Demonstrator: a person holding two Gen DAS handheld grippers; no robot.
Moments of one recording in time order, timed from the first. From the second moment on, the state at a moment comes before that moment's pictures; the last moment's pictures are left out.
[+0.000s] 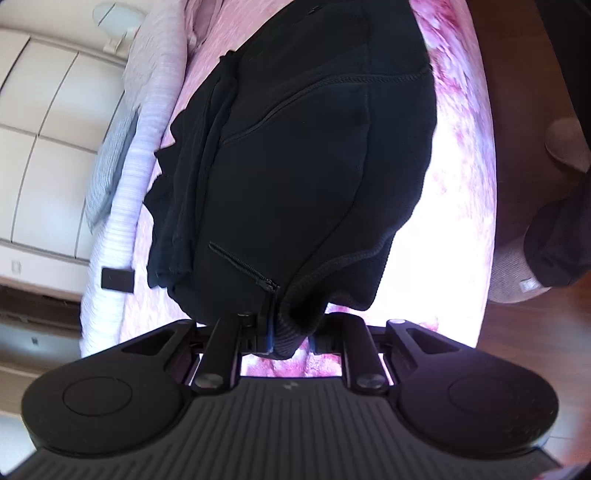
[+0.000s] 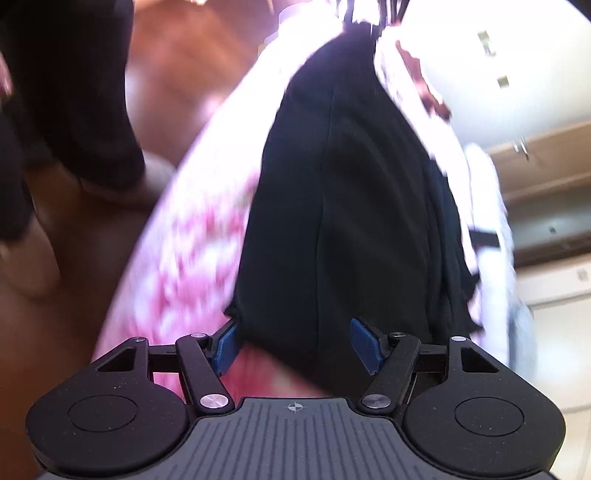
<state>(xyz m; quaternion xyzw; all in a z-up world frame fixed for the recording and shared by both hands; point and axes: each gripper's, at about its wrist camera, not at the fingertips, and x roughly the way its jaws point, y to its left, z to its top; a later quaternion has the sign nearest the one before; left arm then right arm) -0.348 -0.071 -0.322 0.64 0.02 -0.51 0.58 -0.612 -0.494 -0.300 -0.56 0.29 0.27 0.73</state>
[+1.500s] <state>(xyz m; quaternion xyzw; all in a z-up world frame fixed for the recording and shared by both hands) 0.150 -0.406 -0.251 0.21 0.43 -0.48 0.74 -0.084 -0.776 -0.198 -0.18 0.48 -0.12 0.85</state>
